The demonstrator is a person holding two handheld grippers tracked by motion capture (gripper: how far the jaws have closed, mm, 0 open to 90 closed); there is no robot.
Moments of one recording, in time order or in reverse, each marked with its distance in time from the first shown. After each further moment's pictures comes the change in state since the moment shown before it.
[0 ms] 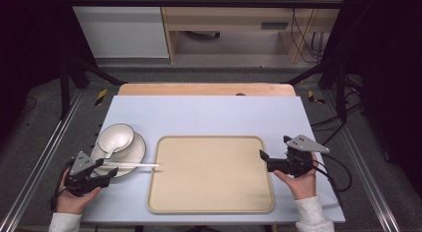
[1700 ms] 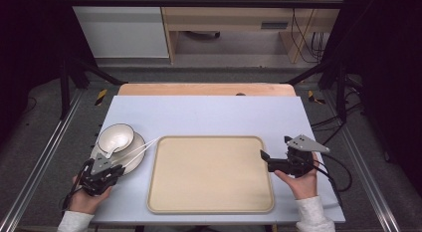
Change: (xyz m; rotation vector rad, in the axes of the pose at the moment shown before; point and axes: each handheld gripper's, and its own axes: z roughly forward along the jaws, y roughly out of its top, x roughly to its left) left arm -0.032 0.013 0.015 0.095 -0.014 0.062; right arm -0.001 0.000 -0.001 0.012 -0.009 -0.005
